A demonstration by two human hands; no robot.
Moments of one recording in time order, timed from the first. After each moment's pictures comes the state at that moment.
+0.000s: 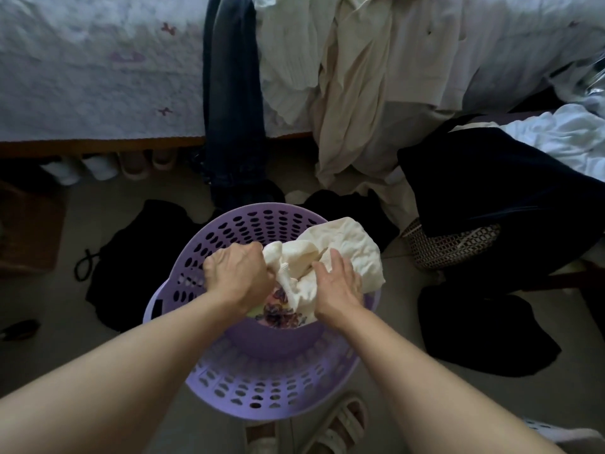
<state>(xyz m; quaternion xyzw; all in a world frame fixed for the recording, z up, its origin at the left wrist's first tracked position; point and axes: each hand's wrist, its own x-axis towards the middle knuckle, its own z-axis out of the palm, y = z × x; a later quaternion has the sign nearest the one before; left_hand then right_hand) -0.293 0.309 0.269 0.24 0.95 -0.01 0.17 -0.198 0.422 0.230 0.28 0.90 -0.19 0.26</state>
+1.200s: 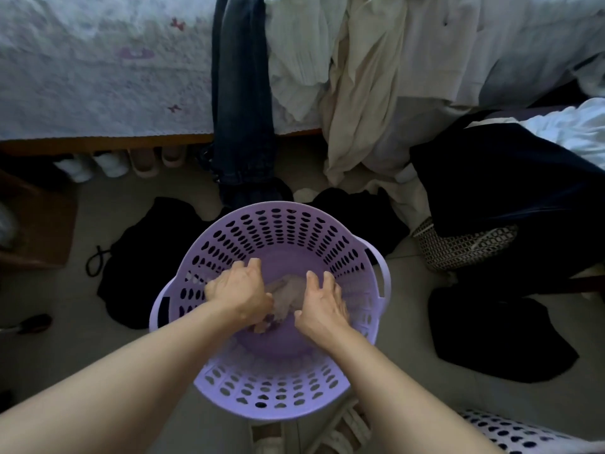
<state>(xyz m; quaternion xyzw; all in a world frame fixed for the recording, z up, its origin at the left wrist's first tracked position) -0.288 0.294 0.251 0.18 0.92 -0.06 0.35 -0.197 0.386 0.216 0.32 0.85 -0.30 0.29</state>
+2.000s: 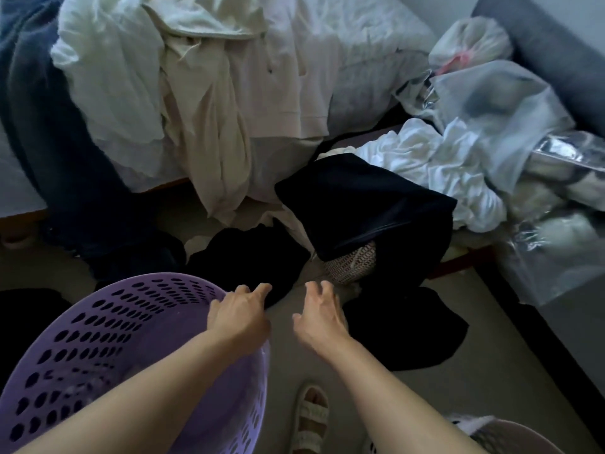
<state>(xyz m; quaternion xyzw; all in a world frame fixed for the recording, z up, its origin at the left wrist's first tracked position) -0.234 0.508 0.256 0.40 0.85 -0.01 0.35 -0.130 0.590 0.254 0.49 0.80 -0.29 0.18</state>
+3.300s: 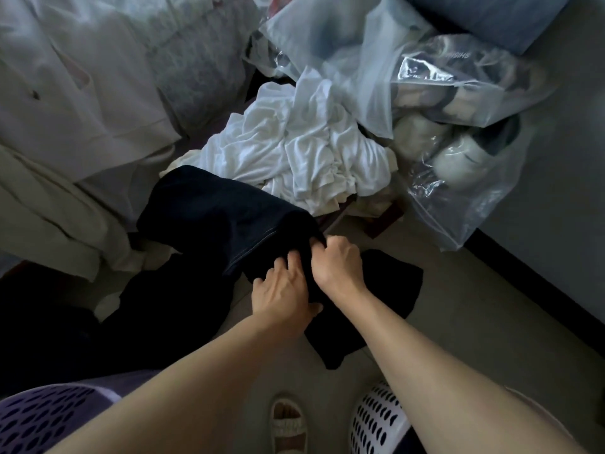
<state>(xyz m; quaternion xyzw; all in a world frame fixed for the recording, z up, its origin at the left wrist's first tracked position) -0.058 0.761 0.257 0.53 0.79 -0.01 0.31 0.009 0.828 0.258 0.69 0.61 -0.39 -0.05</state>
